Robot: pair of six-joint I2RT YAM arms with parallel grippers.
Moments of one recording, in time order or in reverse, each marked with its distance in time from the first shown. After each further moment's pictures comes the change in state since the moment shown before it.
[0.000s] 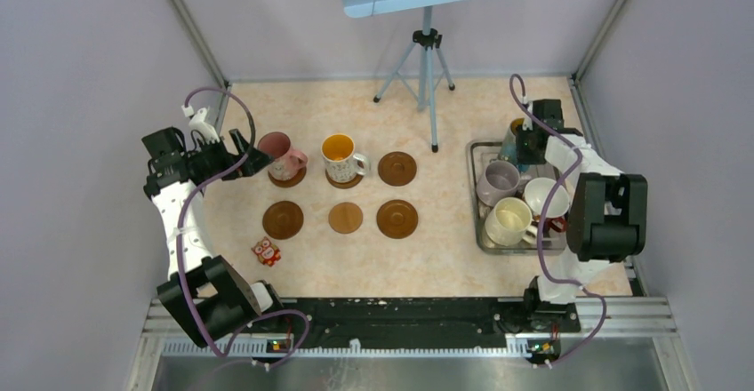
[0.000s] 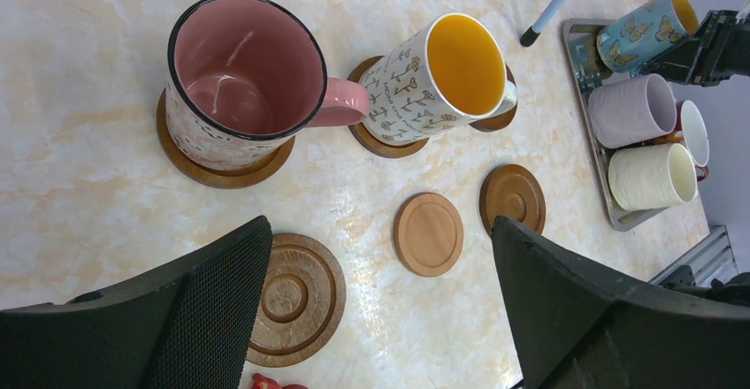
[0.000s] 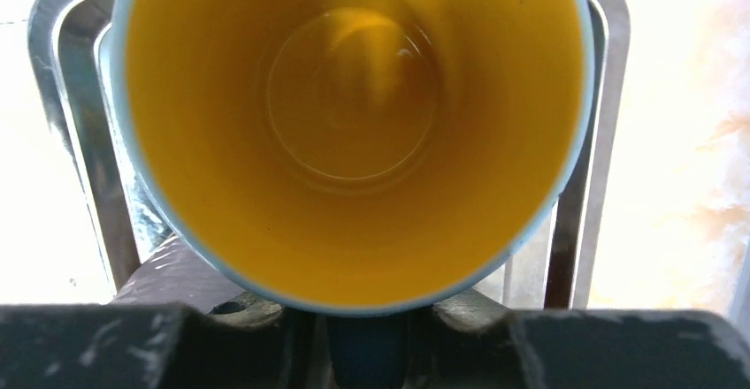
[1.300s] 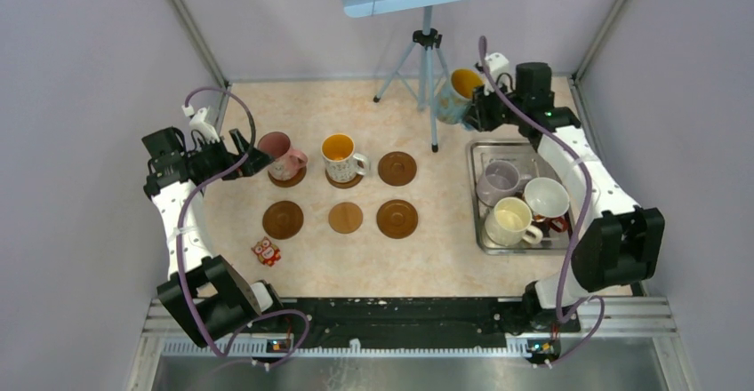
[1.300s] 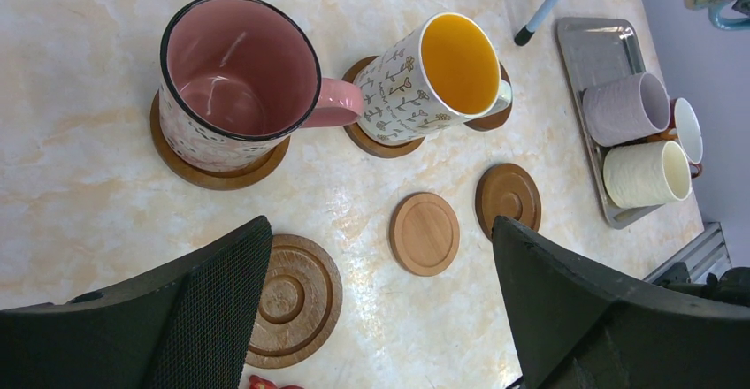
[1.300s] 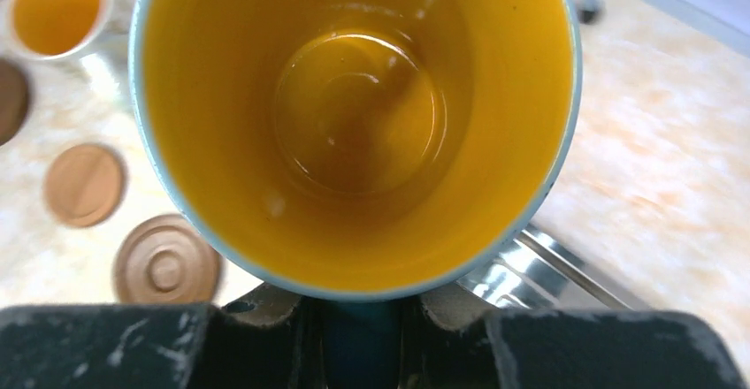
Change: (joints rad) left arm 0.000 0.000 0.000 -0.001 0.013 0.001; right arm 0.193 -0.191 0.209 0.011 -0.495 -0.153
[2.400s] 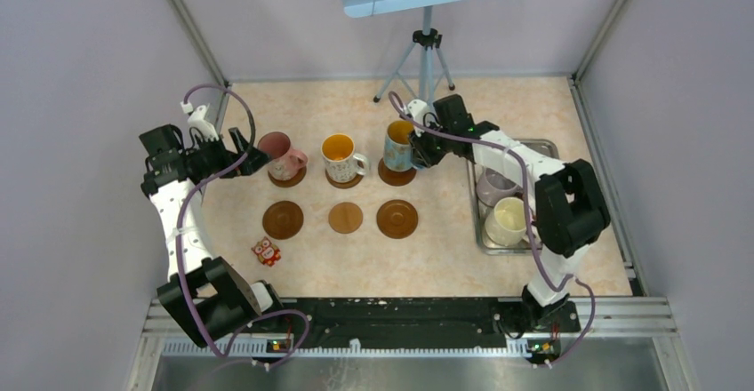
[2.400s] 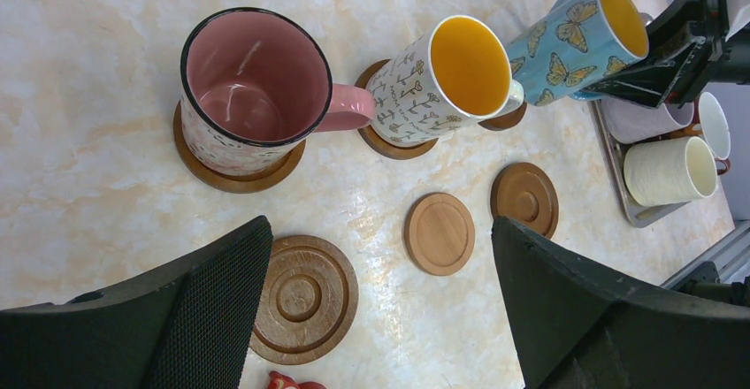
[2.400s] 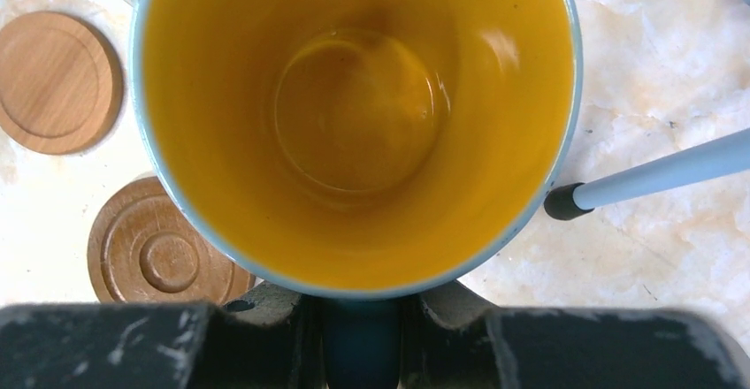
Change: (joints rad) left arm 0.000 0.000 0.032 -0.027 -0.024 0.044; right arm 0.355 0.285 -0.029 0.071 0.095 -0.087
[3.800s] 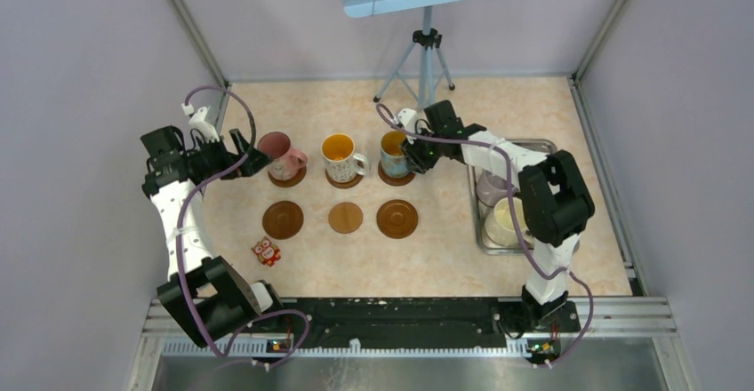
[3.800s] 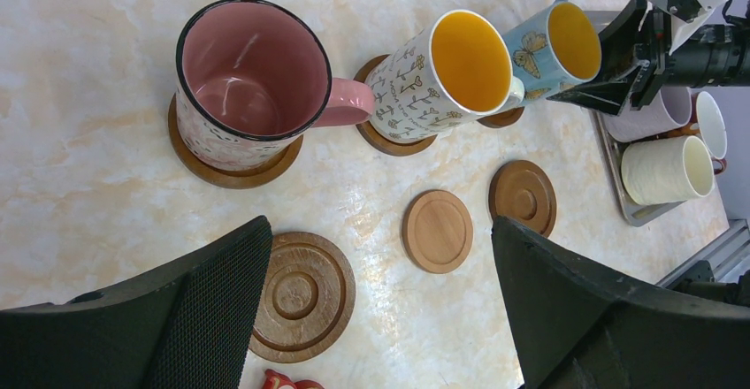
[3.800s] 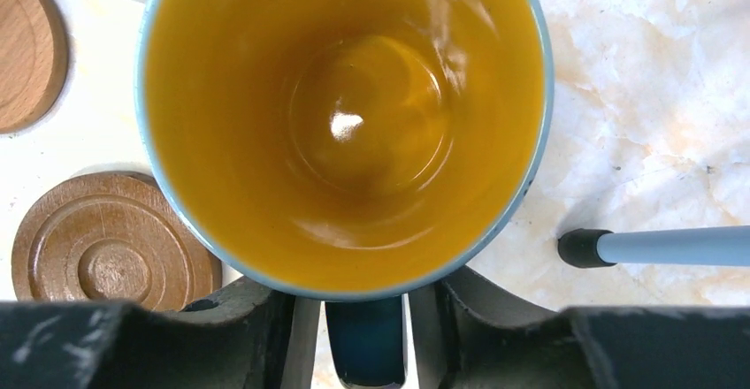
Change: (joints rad) left arm 0.000 0.000 -0.013 0.002 0.000 -0.005; right arm 0.018 0.111 0.021 0.024 -0.006 -0.114
